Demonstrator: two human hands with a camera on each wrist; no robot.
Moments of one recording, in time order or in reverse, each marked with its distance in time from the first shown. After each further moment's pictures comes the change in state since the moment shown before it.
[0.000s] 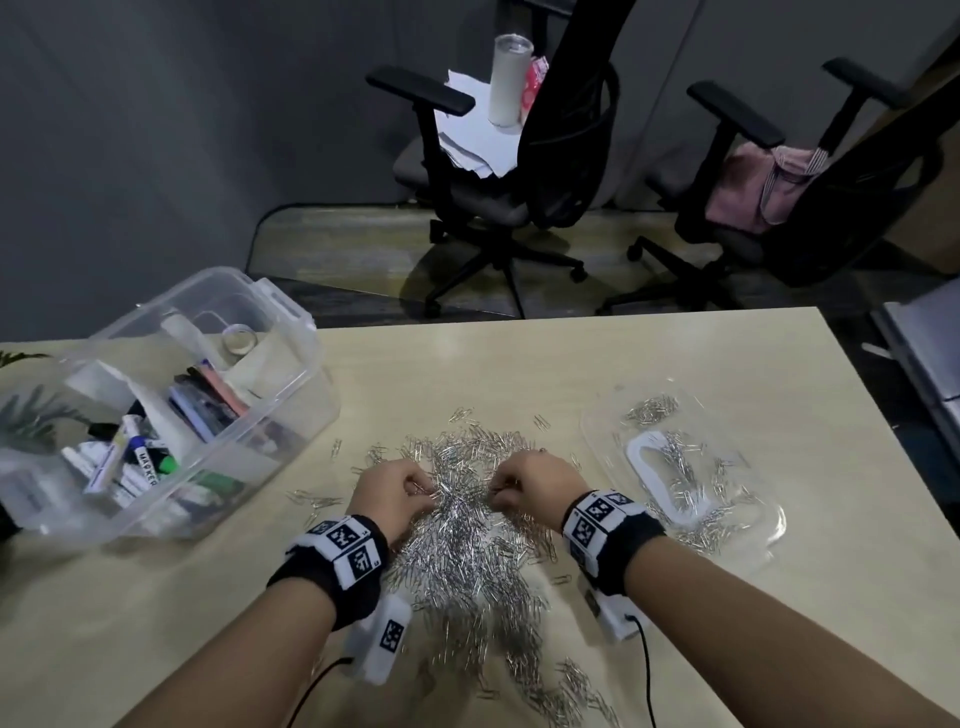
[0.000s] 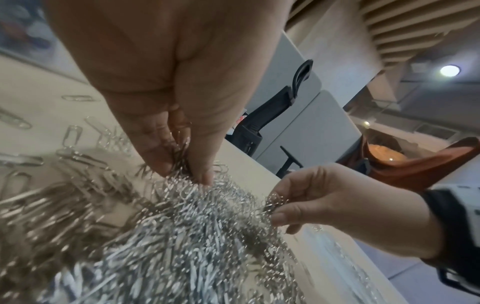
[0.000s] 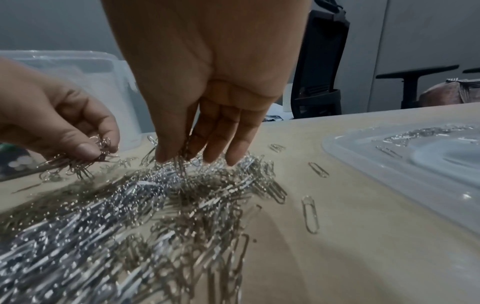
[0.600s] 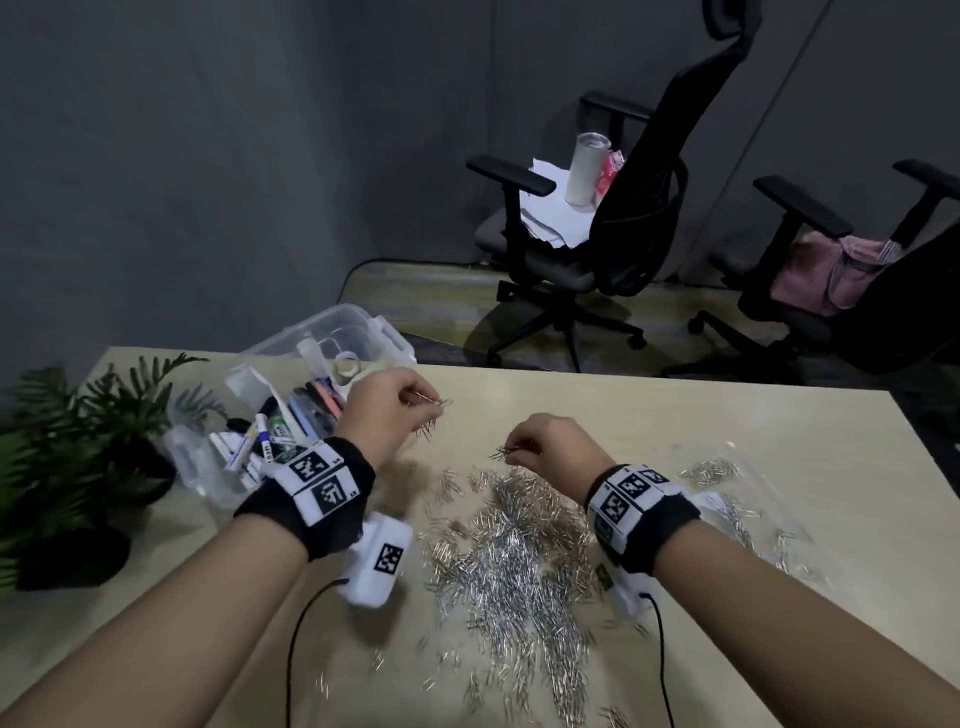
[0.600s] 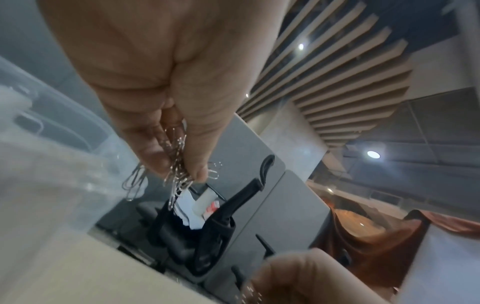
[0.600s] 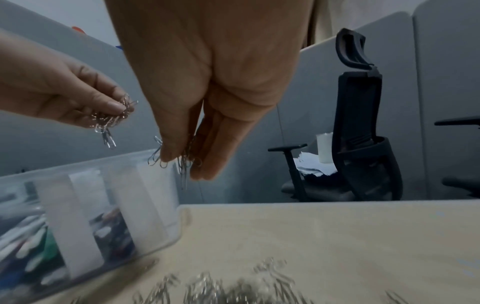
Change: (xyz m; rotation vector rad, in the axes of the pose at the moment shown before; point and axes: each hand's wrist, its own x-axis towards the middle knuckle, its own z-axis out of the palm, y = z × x) left_hand -0.029 0.040 -0.147 -0.201 0.364 0.171; right_hand 0.003 -0.087 -0.069 -0.010 0.241 -0.281
